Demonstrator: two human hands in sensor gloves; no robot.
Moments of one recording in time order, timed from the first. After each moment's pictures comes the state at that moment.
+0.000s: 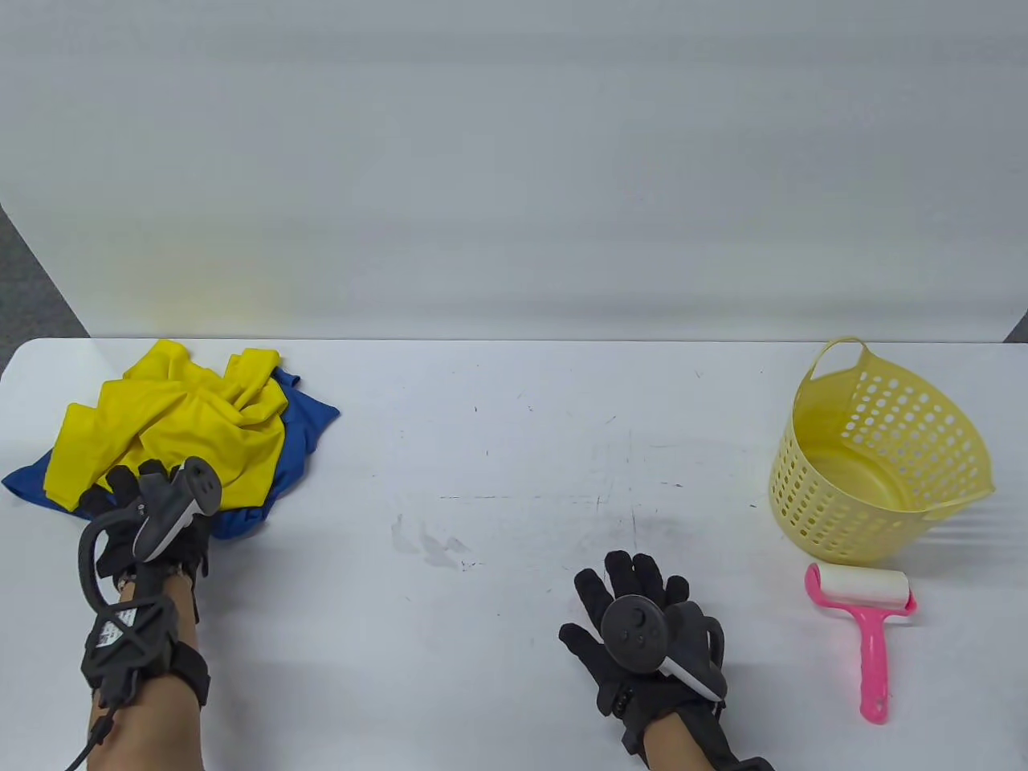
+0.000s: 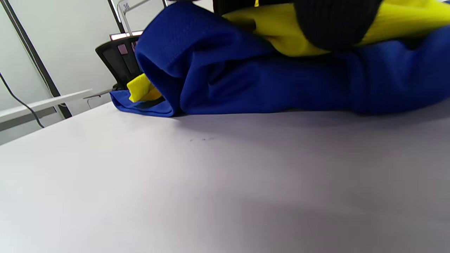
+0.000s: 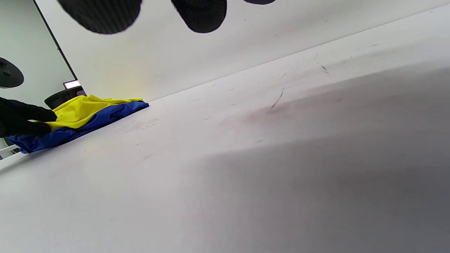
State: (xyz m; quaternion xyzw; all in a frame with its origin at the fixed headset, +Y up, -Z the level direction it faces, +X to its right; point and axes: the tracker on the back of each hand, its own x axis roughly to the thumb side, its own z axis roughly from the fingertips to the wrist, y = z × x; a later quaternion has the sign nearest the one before) left_hand -0.407 -0.748 -0.402 -0.08 0.25 -0.09 0.96; right_hand 0.125 -0.747 -0.287 0.14 0.03 0.98 0.17
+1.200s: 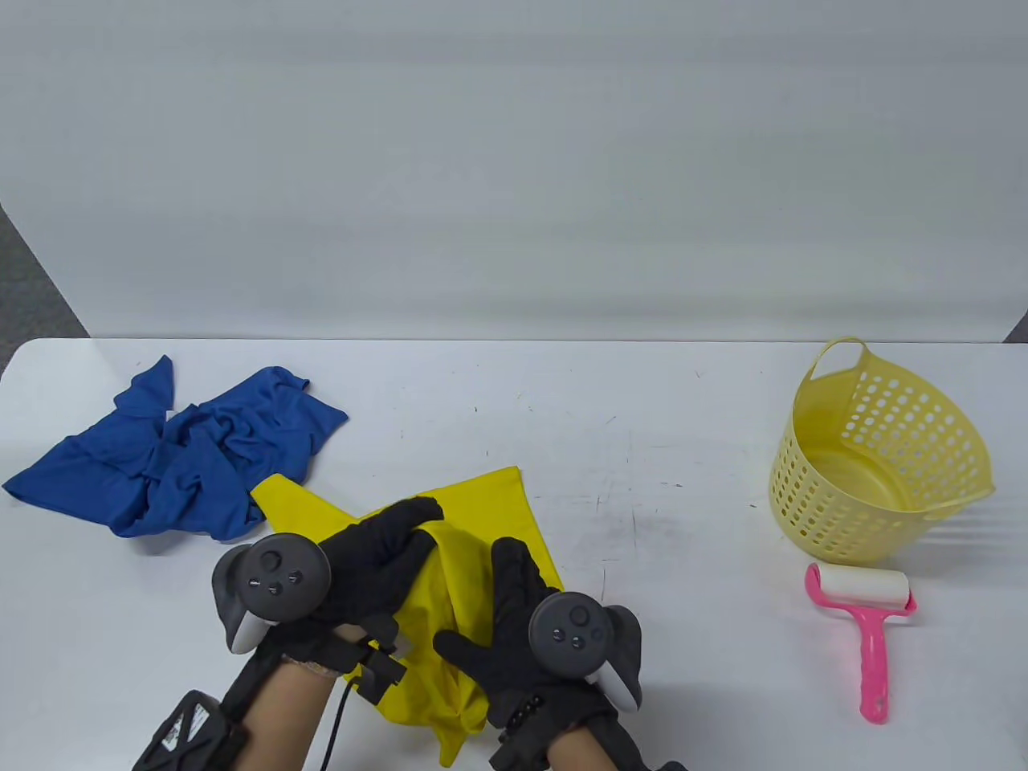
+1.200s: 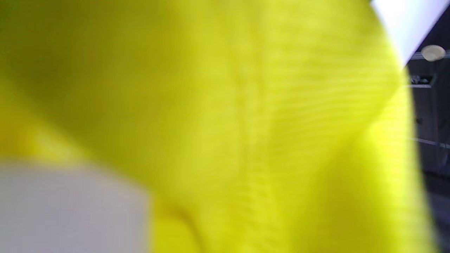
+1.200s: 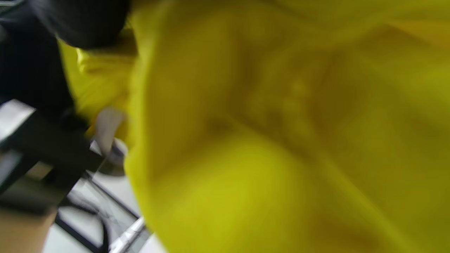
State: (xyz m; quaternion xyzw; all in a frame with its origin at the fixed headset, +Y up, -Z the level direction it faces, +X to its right) left_hand -0.197 -0.642 -0.288 0.10 -0.19 0.43 0.88; right_hand 0.025 -0.692 -0.271 0.17 0.03 0.90 0.40
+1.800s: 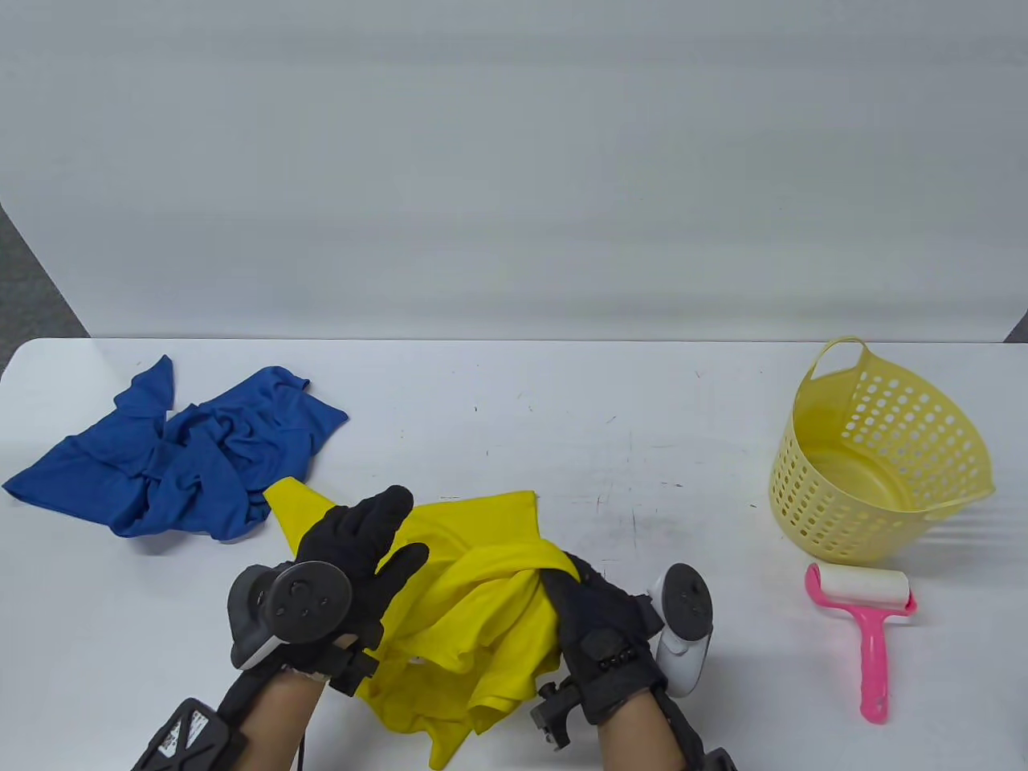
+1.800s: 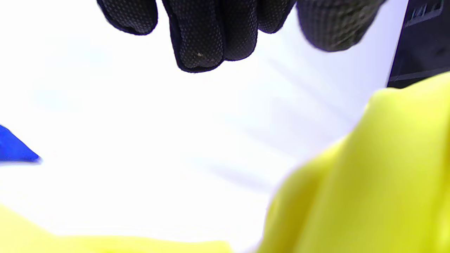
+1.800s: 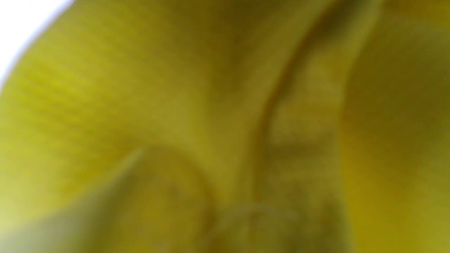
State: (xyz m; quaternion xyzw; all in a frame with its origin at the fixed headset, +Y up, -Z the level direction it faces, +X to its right) left_hand -0.207 -0.661 -0.289 0.14 -0.21 0.29 0.92; right_hand 0.105 -0.717 -0.295 0.10 0.05 0.57 0.81
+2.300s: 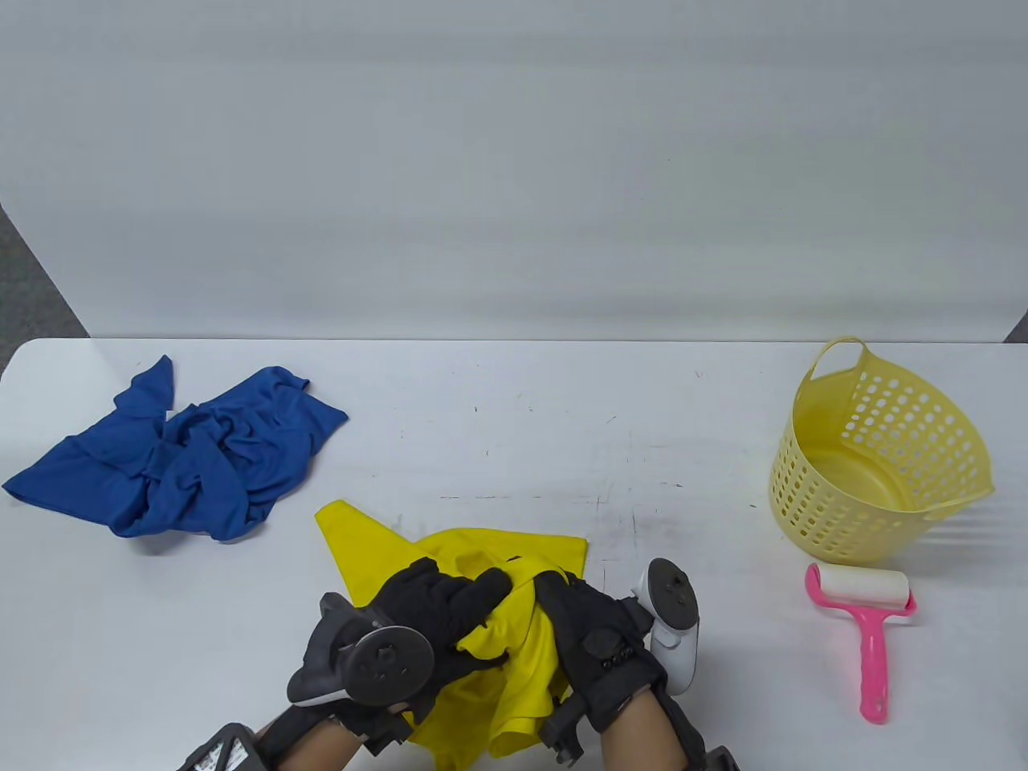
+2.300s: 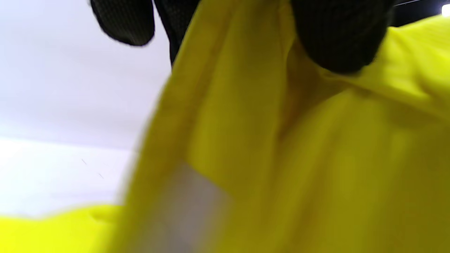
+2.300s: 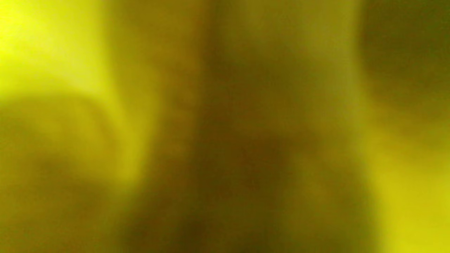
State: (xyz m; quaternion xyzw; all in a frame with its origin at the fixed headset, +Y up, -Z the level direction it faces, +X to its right) left_hand -0.146 -0.652 -0.245 0.12 -0.31 0.15 0.93; right_hand 0.083 -0.723 -0.291 0.12 0.19 0.61 0.76
